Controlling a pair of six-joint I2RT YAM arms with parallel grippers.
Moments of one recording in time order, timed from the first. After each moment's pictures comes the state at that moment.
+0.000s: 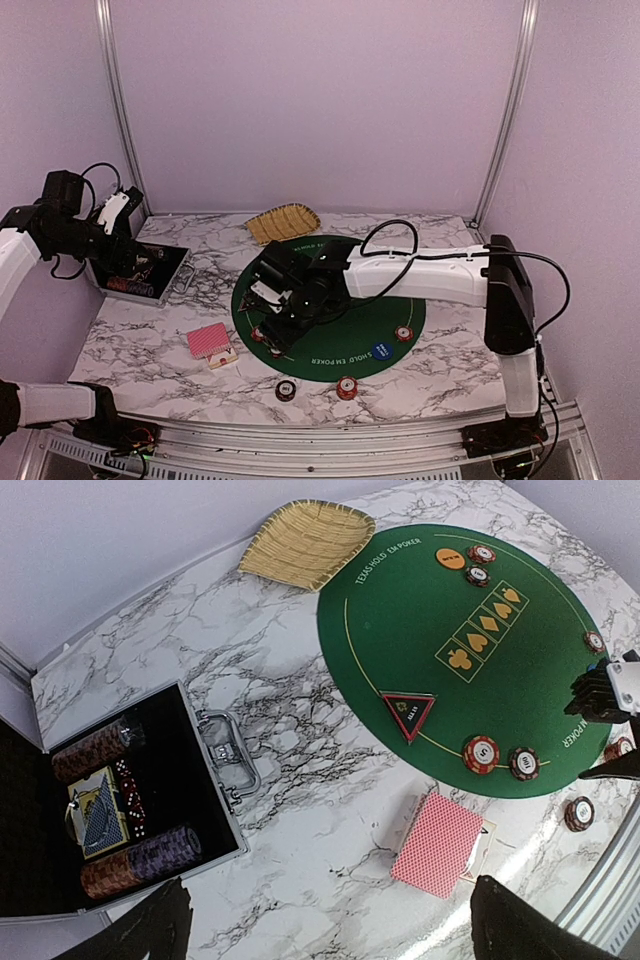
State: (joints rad) left arm 0.03 1.06 1.15 -0.96 0.45 0.46; right arm 1.15 2.12 1.82 -0.84 0.05 0.22
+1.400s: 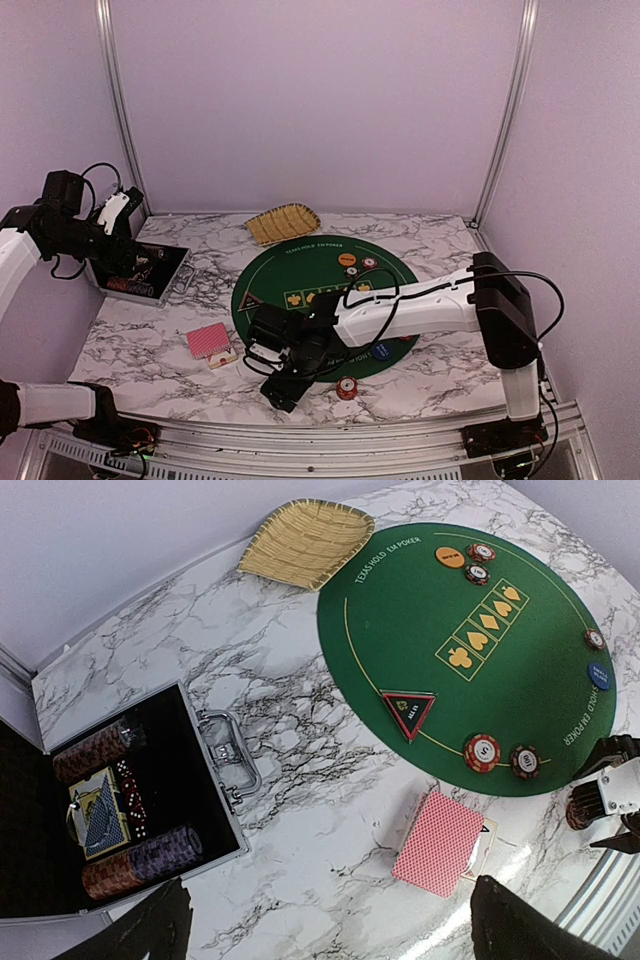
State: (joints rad) left arm 0.03 1.06 1.15 -0.97 0.45 0.47; right arm 1.28 2.12 1.60 -0.78 -0.05 0.27
